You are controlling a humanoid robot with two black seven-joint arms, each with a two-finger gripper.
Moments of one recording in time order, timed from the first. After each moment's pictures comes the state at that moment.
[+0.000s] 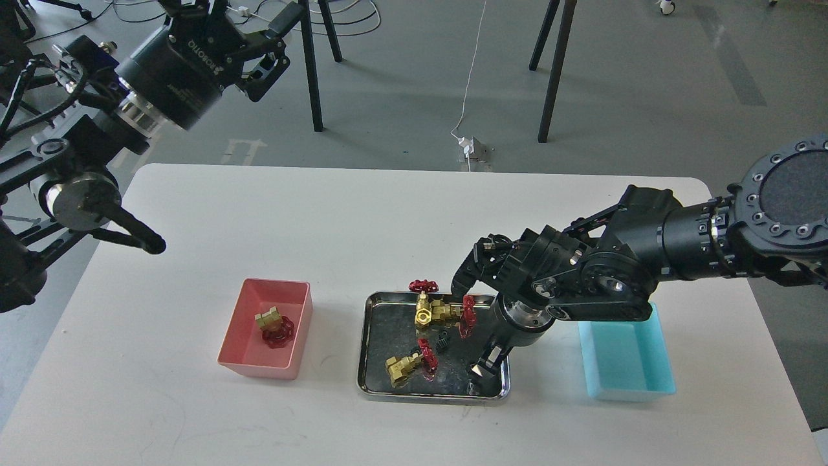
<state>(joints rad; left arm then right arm) -0.90 0.73 -0.51 -1.35 0.21 -0.31 -0.49 1.50 0.00 -0.79 1.13 -1.14 0.49 0.14</state>
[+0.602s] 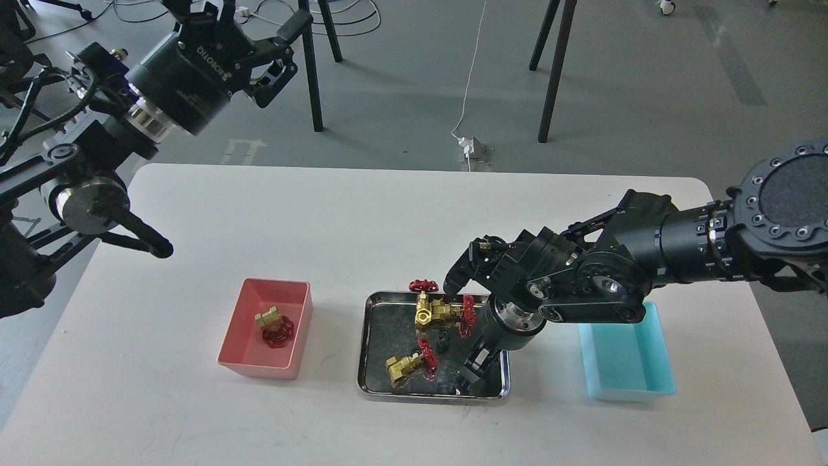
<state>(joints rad) -0.89 0.71 -0.51 -1.35 0.21 -0.31 -0.49 1.48 0.00 -0.76 1.13 -1.10 0.47 0.15</state>
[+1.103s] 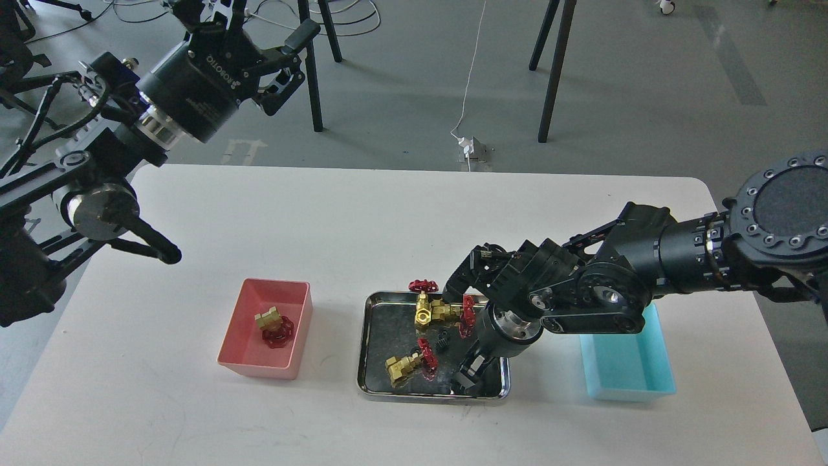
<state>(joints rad) -0.88 0.69 -0.51 -1.35 0.21 -0.31 -0.49 1.44 0.00 -0.76 1.13 -1.10 0.39 0.15</state>
